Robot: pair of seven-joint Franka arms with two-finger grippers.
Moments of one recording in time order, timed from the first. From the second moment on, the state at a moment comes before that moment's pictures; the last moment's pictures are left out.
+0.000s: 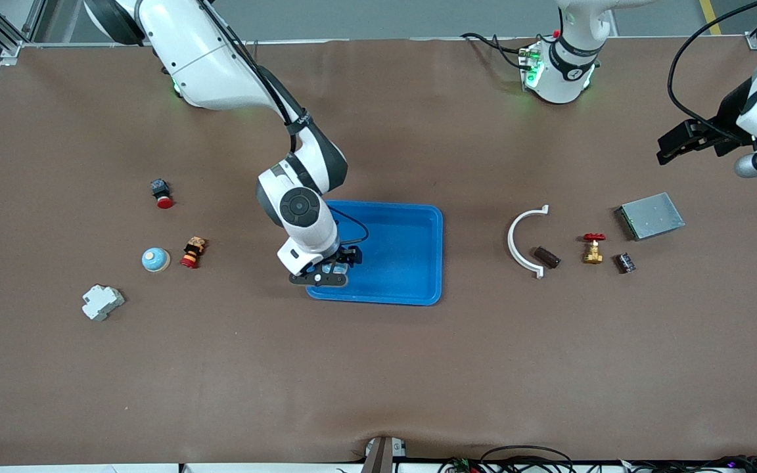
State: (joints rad) left arm 0.08 -0.07 -0.17 -1.64 0.00 1.51 -0.21; right arm 0.58 0.73 0.03 -1.61 0.00 2.37 0.65
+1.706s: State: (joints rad) left arm 0.07 -0.05 -0.17 -1.57 0.01 1.44 -0.11; right arm 0.60 0.71 0.03 -1.52 0.00 2.24 0.63
